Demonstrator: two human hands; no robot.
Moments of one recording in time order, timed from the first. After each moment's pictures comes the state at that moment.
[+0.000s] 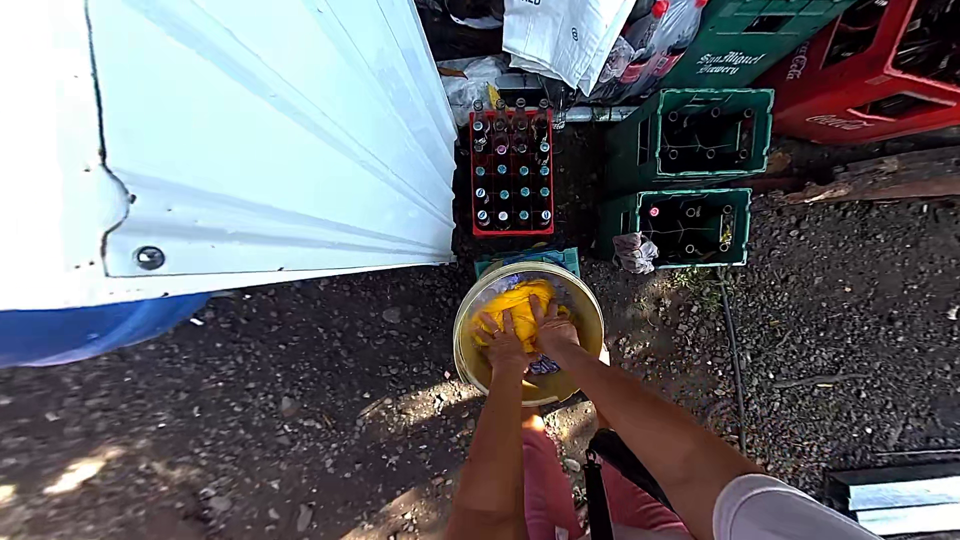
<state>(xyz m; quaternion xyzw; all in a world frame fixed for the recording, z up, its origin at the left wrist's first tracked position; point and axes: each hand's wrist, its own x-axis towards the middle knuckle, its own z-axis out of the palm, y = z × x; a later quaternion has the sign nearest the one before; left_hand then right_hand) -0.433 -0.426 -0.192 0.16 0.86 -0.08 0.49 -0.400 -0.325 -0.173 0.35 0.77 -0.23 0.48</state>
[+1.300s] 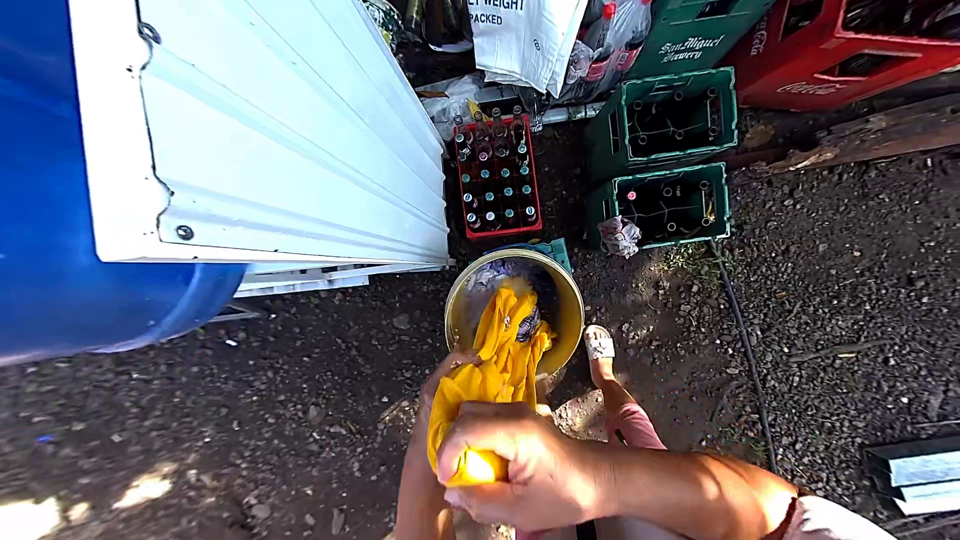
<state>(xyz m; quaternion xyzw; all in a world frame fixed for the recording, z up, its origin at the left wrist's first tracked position) -0.478 -0.504 0.066 0.17 0.67 0.55 0.47 -0.357 -0.380 0.124 -0.01 0.59 -0.80 -0.12</state>
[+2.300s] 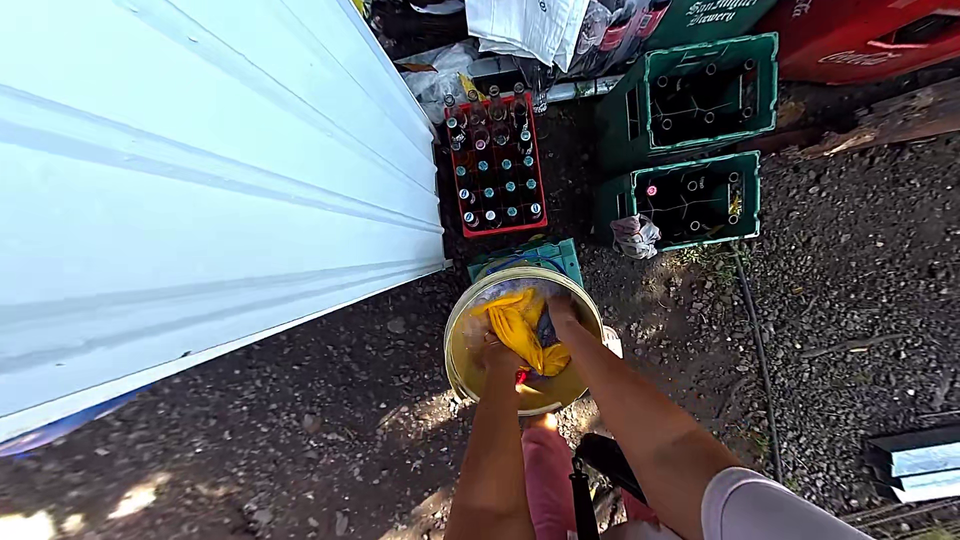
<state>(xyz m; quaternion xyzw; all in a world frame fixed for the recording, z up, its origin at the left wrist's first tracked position) -0.451 -0.427 -0.202 0.16 0.83 -0.09 0.53 -0.402 -0.287 -0.203 0.59 0.59 -0.45 0.31</state>
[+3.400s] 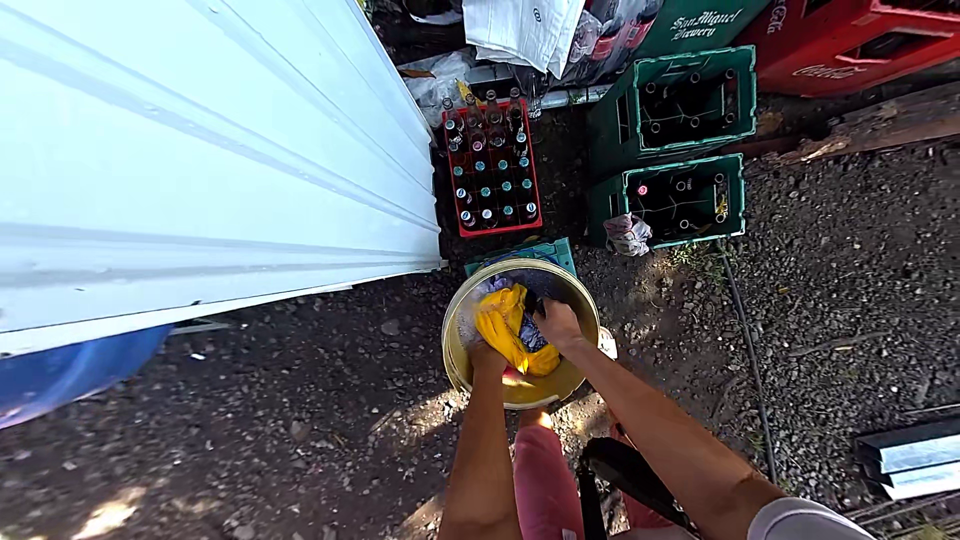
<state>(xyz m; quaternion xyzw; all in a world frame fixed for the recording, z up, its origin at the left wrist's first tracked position) -0.450 -0.457 -0.193 0.15 0.84 -0.04 0.52 -0.389 -0.300 -0.145 0.46 0.72 -0.42 0.31</state>
